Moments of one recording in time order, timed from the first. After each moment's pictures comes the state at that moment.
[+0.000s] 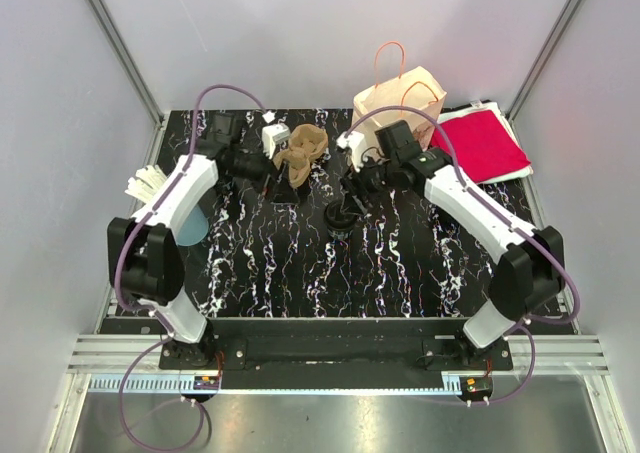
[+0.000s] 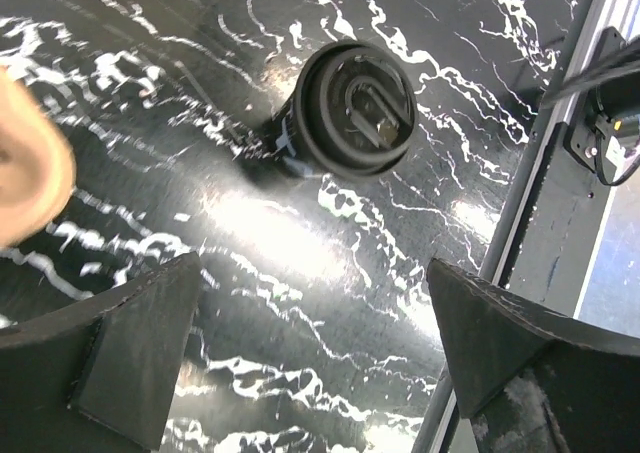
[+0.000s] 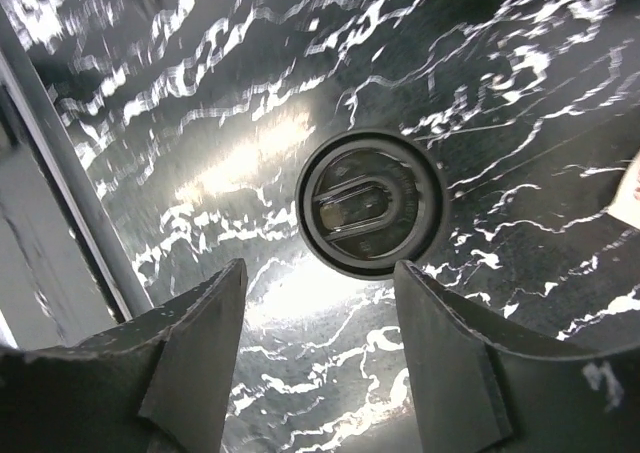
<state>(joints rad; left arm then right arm) -0.23 1.69 1.44 -0.75 0.88 0.35 0.52 1.61 1.43 -0.67 -0.52 -0.26</state>
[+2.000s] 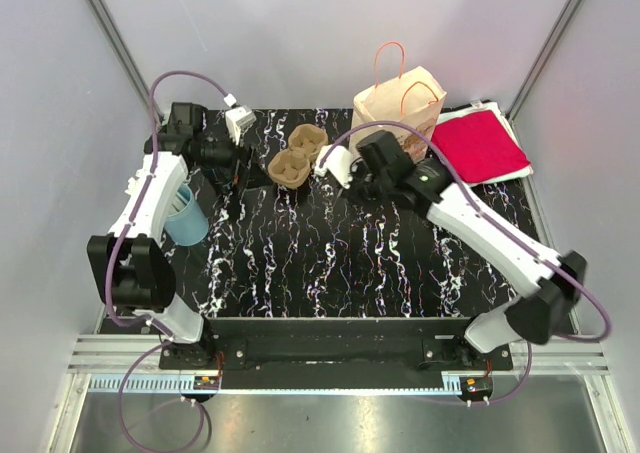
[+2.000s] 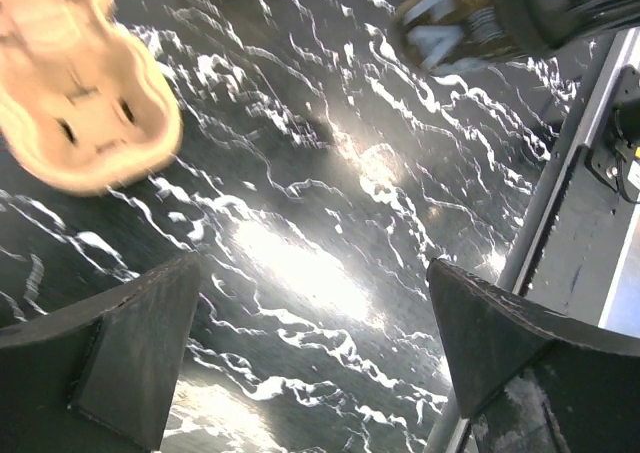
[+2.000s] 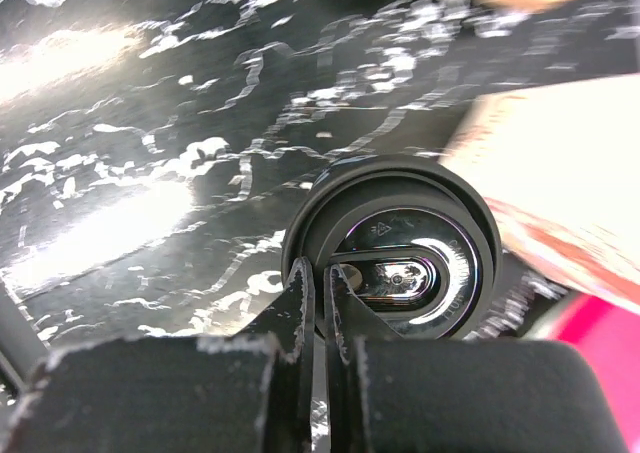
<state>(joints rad) -0.04 1.58 1.44 -0.82 0.95 0.44 0.76 1.53 1.51 -0.80 -0.05 -0.52</state>
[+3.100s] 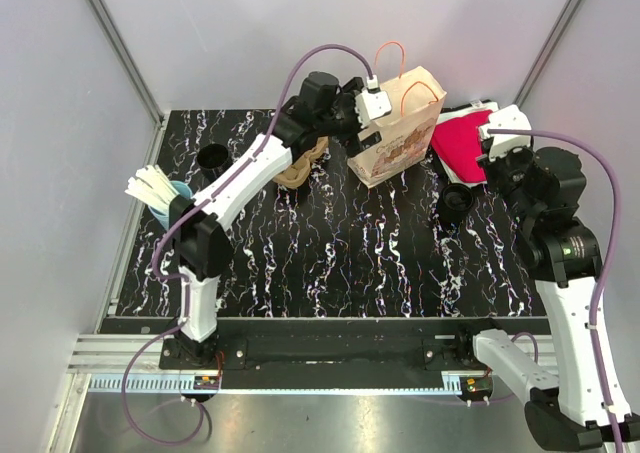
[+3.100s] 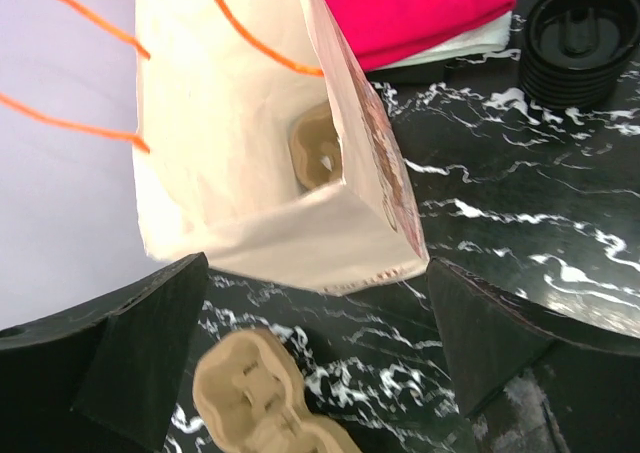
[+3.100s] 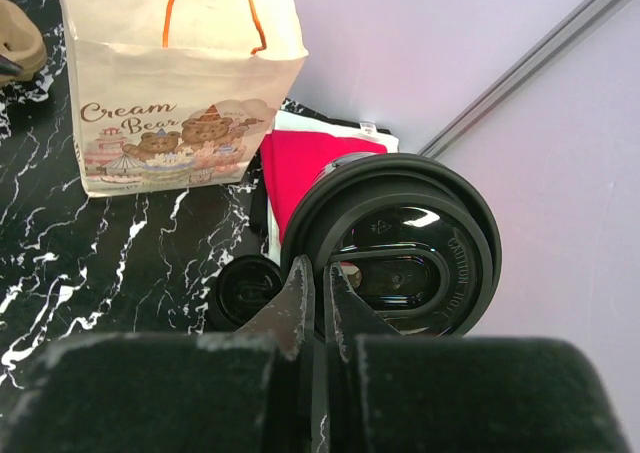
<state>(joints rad) -0.63 1.98 2.02 -0.44 0.38 0.62 0.17 0.87 1.33 -0.61 0.09 -0.44</state>
